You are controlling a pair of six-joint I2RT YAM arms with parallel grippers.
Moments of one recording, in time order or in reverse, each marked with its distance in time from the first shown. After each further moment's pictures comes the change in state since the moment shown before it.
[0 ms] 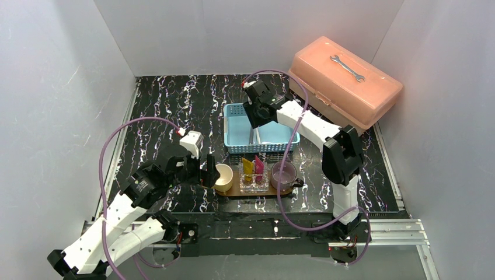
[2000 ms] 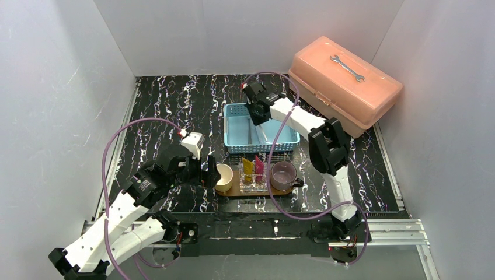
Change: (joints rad) left arm 0.000 0.010 -0.025 0.010 0.015 -0.020; right arm -0.056 0.232 0.117 0.029 -0.007 -0.016
